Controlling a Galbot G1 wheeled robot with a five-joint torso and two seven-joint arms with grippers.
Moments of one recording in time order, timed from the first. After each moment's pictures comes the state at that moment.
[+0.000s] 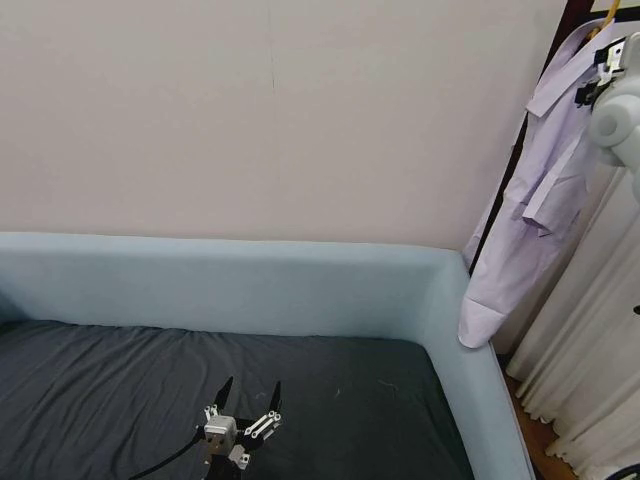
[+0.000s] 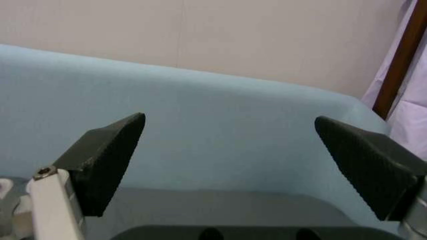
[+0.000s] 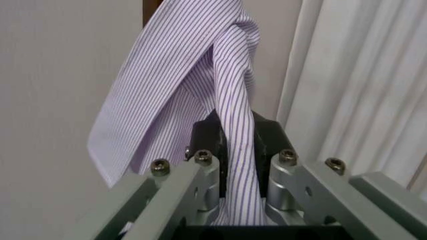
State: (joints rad) left arm 1.54 -1.04 -0.13 -2.05 -0.32 -0.35 -0.39; right arm 0.49 0.73 -0.40 1.25 1.17 -0.65 0.79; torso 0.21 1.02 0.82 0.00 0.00
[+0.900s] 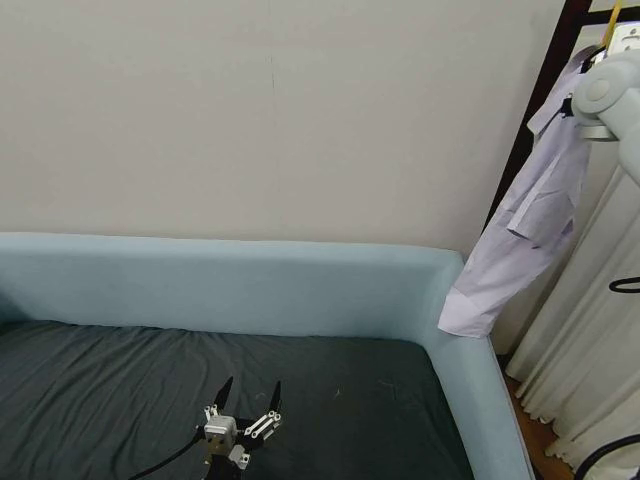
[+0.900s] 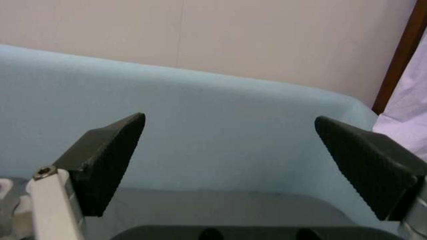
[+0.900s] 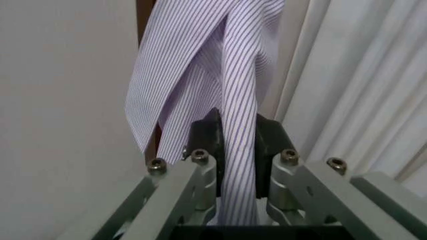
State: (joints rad) left arm 1.54 -1.04 -0.13 -2.05 -0.32 -0.35 -0.39; right arm 0.55 0.74 -0.51 1.21 1.39 -0.73 0.88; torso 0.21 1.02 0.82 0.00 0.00
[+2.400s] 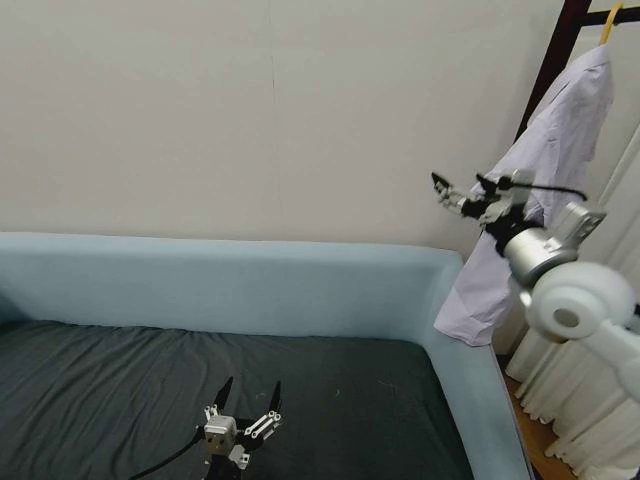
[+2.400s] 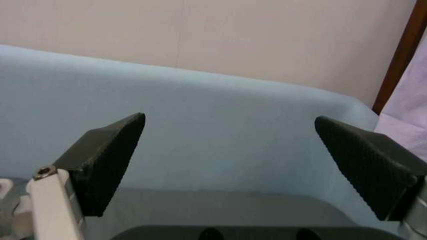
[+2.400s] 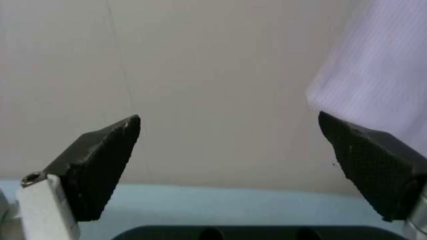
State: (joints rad) left arm 1.54 -1.04 -0.13 -2.05 -0.32 -0.35 -0.39; right arm -0.49 0.58 -0.11 1.92 1.18 0.01 0.42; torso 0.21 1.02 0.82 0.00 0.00
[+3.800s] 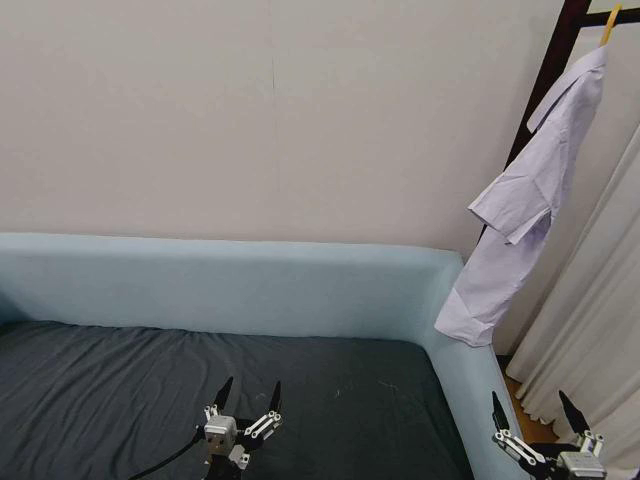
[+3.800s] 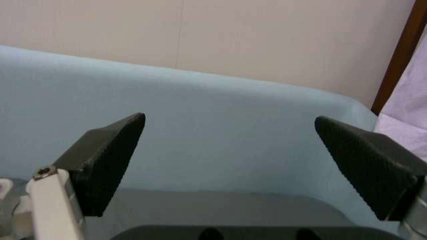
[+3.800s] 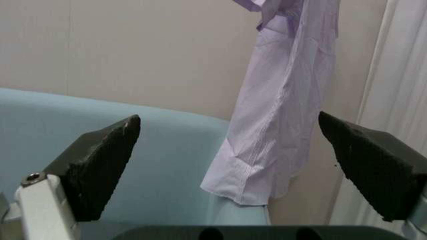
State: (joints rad) left arm 1.54 -1.04 -0.13 -2.05 -0.32 -0.35 -0.39; right arm -1.85 1.24 0.70 2.12 0.17 0.47 0.14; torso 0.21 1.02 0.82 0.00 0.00
